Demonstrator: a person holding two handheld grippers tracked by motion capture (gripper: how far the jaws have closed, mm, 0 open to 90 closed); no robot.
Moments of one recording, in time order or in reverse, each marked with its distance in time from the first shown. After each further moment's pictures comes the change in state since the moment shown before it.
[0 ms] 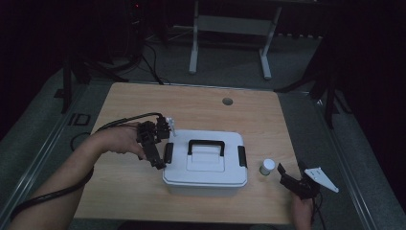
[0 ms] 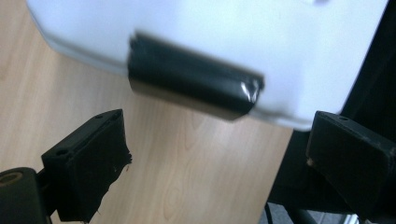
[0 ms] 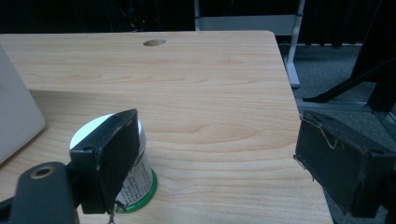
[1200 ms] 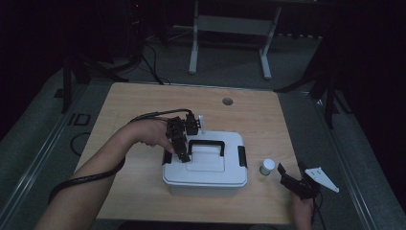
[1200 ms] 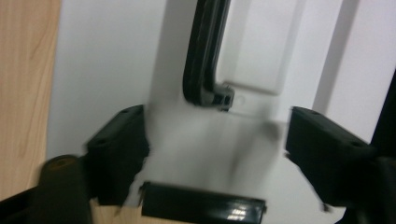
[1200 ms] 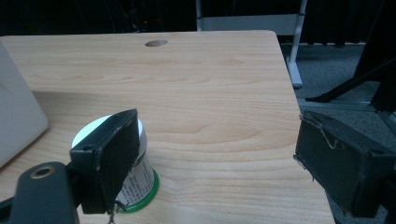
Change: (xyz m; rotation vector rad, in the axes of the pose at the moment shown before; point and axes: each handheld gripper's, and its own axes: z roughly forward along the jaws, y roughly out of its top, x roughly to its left) left arm 0.000 0.070 0.014 0.022 0.015 0.100; right arm -0.001 0.000 0.000 -0.003 0.009 0.003
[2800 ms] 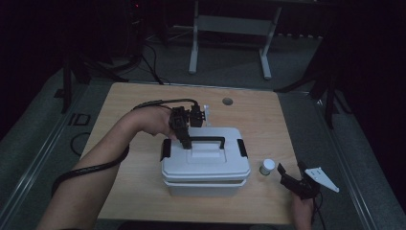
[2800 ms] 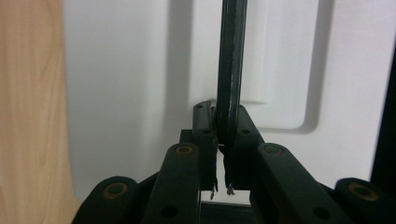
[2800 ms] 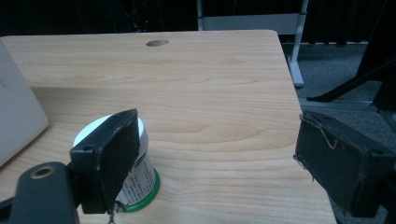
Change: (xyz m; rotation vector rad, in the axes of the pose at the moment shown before) left arm 0.002 0.012 -0.036 0.031 -0.036 0.082; right arm 0.000 0.000 0.000 0.004 0.005 0.004
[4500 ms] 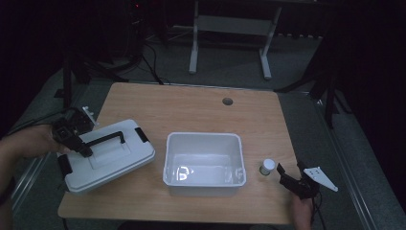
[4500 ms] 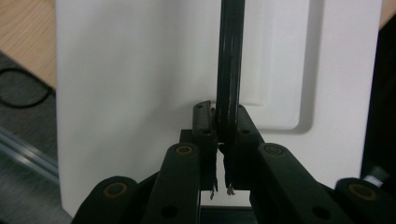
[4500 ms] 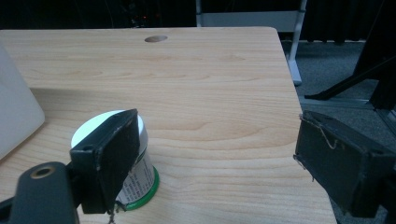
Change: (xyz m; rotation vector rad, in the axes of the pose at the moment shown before) left arm -0.009 -0.275 -0.006 0.013 0.064 -0.590; right arm 0.002 0.000 0.001 0.015 -0.009 -0.012
